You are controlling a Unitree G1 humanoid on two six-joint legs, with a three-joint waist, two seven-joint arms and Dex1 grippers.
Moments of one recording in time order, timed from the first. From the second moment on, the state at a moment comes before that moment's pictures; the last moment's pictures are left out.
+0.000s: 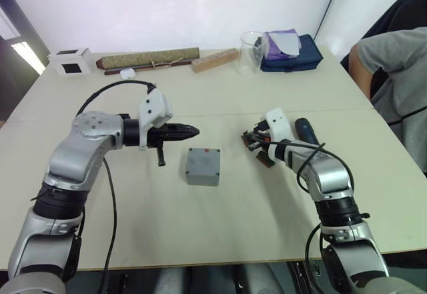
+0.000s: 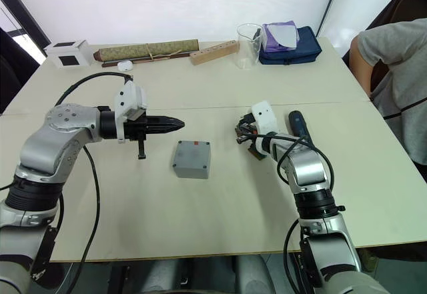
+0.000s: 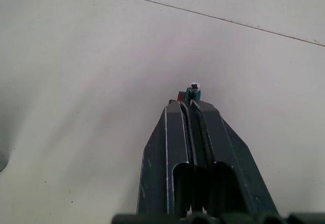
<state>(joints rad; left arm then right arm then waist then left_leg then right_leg) -0.63 0.69 -0.07 -0.16 -0.38 0.52 -1.11 -0.57 -0.33 0.04 0.02 0.19 0.81 0.44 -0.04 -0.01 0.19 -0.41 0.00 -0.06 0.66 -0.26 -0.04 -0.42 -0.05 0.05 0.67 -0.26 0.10</state>
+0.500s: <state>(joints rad) -0.62 0.71 -0.07 -0.16 -0.38 0.52 -1.13 -0.69 -0.38 0.03 -0.35 0.38 1.15 0.49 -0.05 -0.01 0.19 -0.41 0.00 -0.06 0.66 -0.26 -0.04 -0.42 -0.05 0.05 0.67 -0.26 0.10</state>
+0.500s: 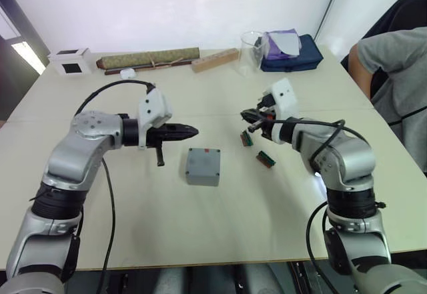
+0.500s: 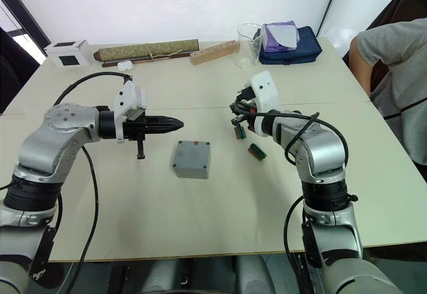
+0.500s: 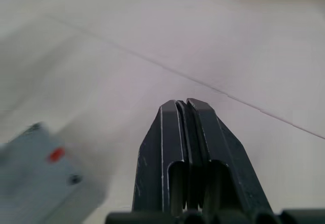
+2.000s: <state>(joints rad) -0.55 0.74 -0.07 -0.15 -0.38 0.49 -1.13 -0.63 -0.44 0.30 -0.37 0.34 1.07 0.50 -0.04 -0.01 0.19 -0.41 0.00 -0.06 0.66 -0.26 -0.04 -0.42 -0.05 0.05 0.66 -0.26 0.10</state>
